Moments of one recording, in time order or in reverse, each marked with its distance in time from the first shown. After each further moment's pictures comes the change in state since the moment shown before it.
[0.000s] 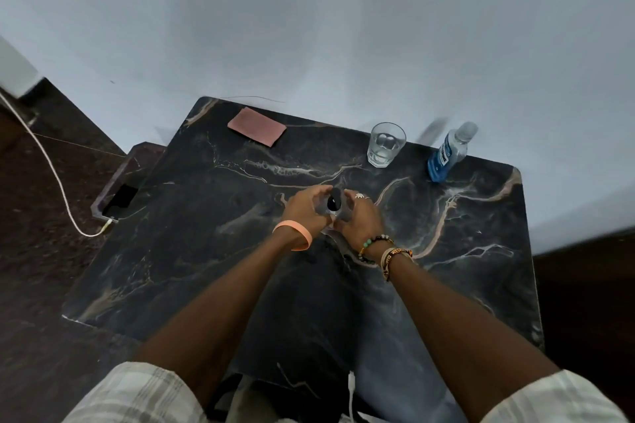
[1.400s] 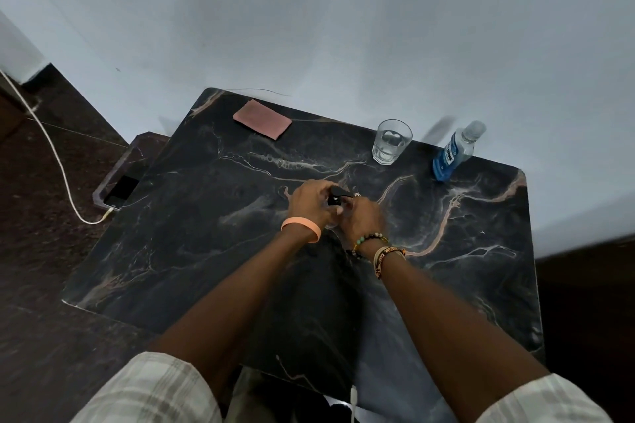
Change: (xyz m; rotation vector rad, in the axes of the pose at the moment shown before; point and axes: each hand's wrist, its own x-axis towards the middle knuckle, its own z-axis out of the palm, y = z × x) left_hand -0.002 0.007 0.006 0.228 0.146 0.072; right_hand 0.003 -0.004 0.017 -0.223 0.035 0.167
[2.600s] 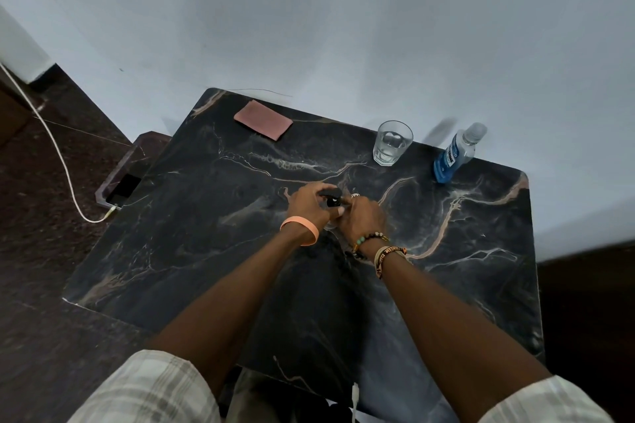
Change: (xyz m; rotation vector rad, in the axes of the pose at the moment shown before) left_hand 0.003 -0.007 0.006 -0.219 -0.050 -0.138; right_hand 0.002 0.003 -0.003 0.000 -0.003 -0.057
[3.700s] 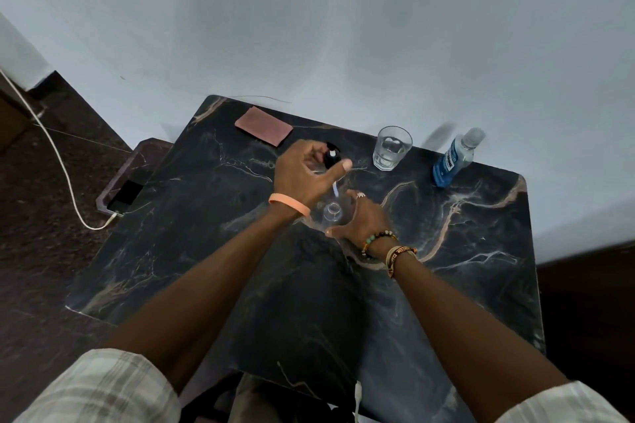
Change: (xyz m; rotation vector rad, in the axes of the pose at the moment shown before) left_hand 0.009 0.054 -0.052 -0.121 0.376 0.337; right_hand 0.006 0.004 -0.013 0.073 -0.130 -0.033
